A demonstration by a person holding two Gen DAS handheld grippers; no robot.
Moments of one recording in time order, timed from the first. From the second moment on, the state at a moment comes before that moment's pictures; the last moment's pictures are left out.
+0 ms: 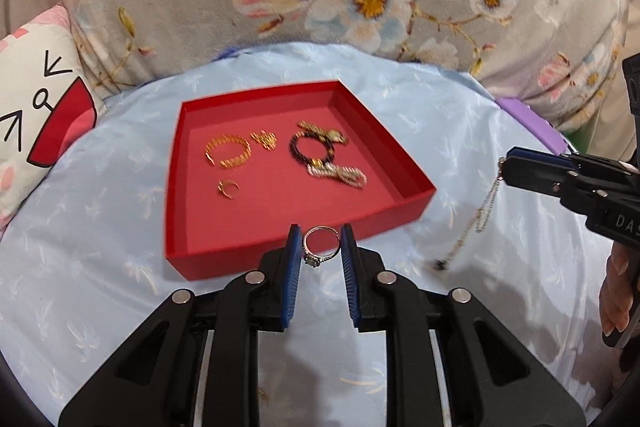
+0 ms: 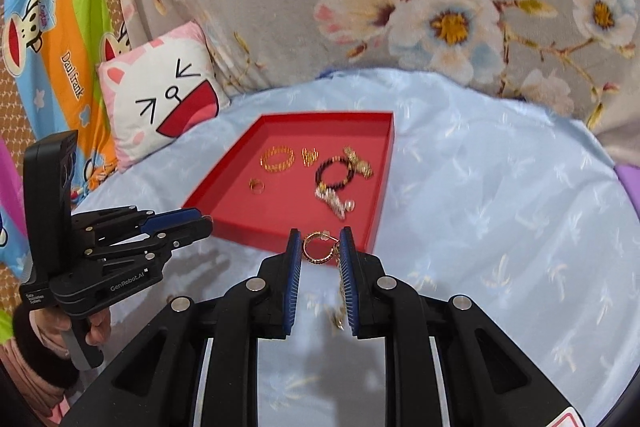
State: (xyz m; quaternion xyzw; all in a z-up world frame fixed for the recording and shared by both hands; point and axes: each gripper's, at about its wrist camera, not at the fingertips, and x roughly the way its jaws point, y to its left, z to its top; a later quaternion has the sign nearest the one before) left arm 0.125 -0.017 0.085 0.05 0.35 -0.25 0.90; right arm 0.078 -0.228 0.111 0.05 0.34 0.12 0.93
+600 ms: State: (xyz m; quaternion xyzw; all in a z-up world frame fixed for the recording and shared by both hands) left arm 0.222 0.004 0.115 0.01 0.35 -0.19 0.92; right arm 0.181 -0.196 0.226 0.04 0.25 0.14 0.96
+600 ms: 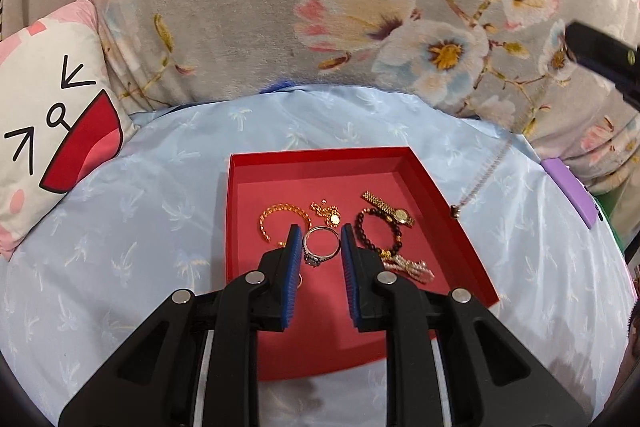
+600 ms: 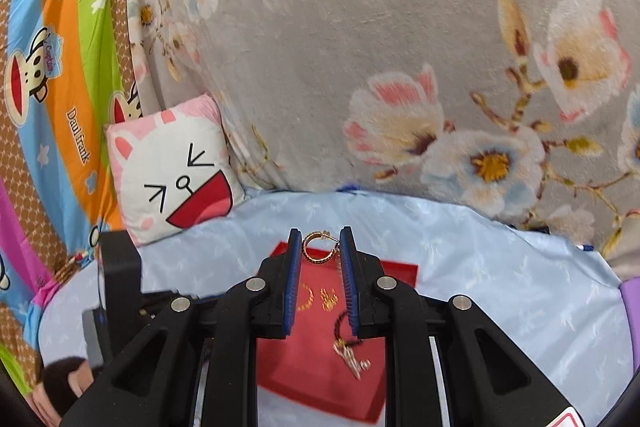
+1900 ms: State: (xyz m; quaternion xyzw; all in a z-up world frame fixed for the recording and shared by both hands) left arm 0.197 0.033 0.094 -0.01 0.37 -0.17 0.91; right arm 0.203 -0.180 0.105 0.06 0.35 0.15 0.92
